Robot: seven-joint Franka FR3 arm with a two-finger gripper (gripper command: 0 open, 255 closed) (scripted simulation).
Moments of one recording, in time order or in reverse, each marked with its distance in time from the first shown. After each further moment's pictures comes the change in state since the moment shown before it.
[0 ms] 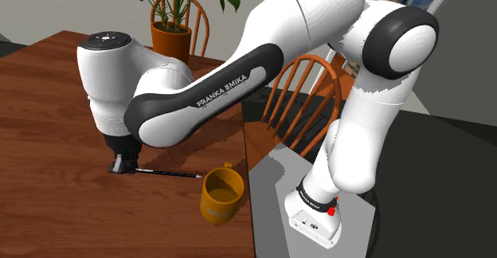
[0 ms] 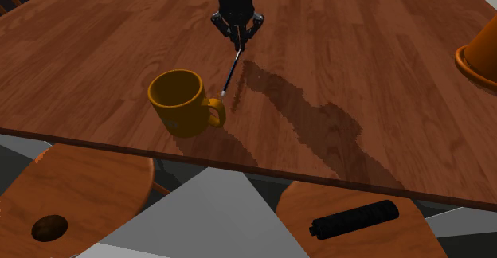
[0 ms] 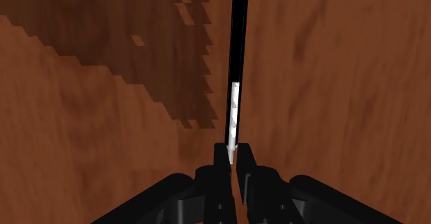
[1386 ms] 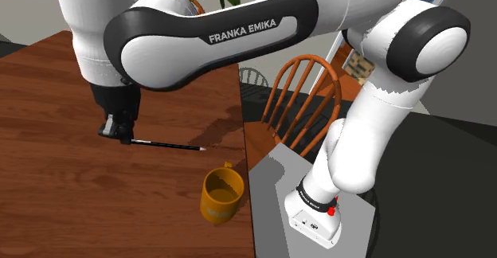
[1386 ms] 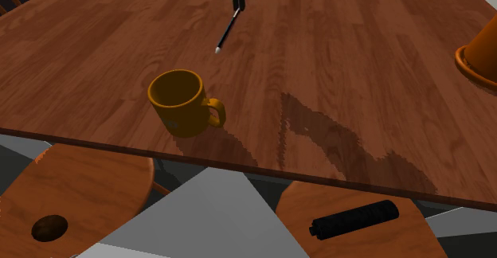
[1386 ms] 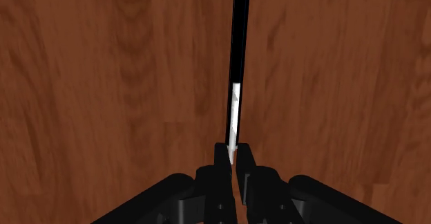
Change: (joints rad) arm -0.013 -0.115 0.007 0.156 0.072 -0.257 -0.062
